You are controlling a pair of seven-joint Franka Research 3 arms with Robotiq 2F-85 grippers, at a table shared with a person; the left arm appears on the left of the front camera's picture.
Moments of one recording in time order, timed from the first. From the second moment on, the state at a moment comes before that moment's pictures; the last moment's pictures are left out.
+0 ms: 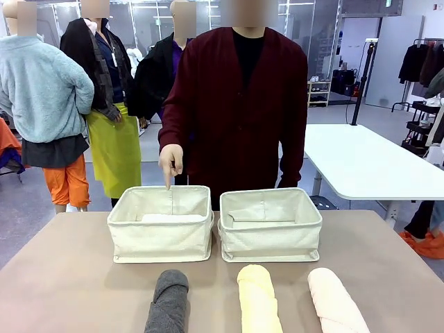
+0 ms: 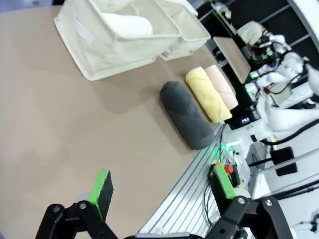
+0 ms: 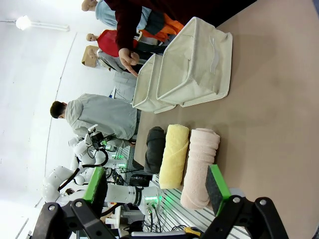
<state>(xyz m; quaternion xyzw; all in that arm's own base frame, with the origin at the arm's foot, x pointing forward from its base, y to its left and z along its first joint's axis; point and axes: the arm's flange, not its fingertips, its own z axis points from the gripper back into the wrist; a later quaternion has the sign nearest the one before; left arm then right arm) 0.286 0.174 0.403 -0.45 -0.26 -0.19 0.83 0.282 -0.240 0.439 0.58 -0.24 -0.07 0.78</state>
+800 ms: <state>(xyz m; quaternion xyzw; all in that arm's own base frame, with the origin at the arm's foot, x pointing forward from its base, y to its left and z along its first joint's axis) 0.370 -0.042 0.429 -0.34 -0.15 -0.19 0.91 0.282 -0.240 0.439 0.58 -0.24 -0.07 0.78</state>
